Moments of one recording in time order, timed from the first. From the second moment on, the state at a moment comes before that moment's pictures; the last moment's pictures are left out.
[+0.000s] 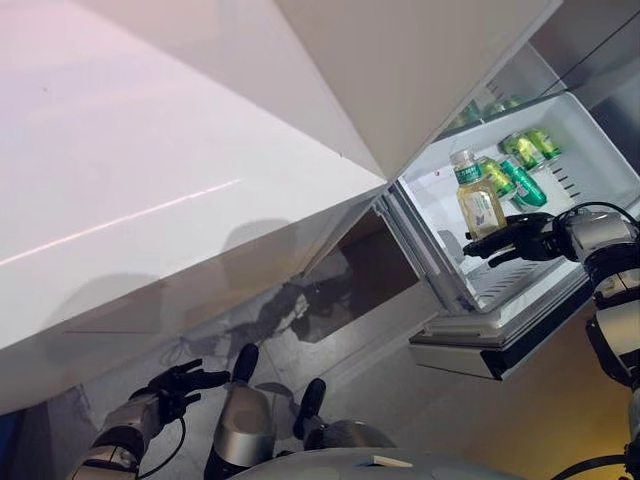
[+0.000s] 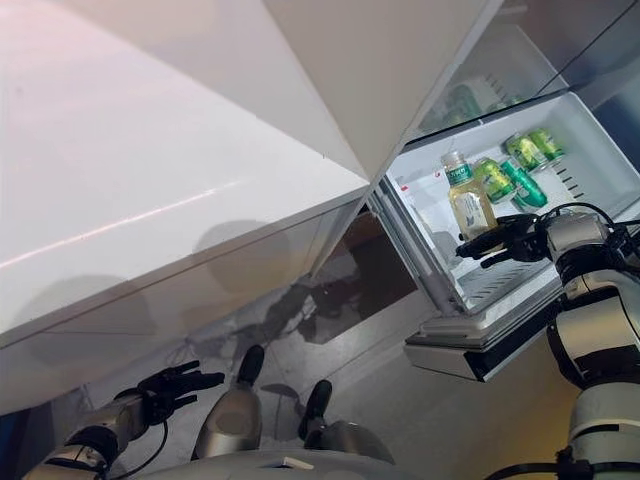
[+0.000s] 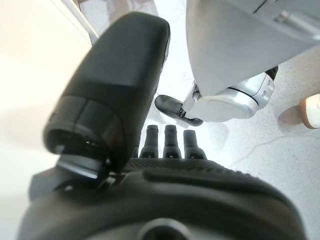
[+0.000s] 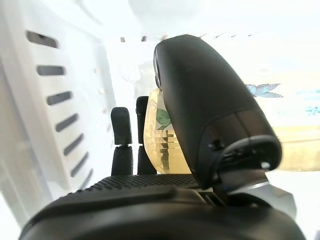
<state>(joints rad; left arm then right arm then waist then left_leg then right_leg) -0.10 0.49 -0.08 1.00 -0.48 0.23 -0.12 -0.97 -0.84 0.49 1.13 0.19 0.54 0.62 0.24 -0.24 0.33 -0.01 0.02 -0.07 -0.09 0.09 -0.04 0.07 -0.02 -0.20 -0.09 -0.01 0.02</state>
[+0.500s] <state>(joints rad) -0.10 0.50 -0.08 0.99 -0.48 0.21 -0.12 -0.98 -0.78 0.49 1.22 -0.02 0.56 0.75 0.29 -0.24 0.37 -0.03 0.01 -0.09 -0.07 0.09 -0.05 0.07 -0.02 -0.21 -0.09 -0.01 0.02</state>
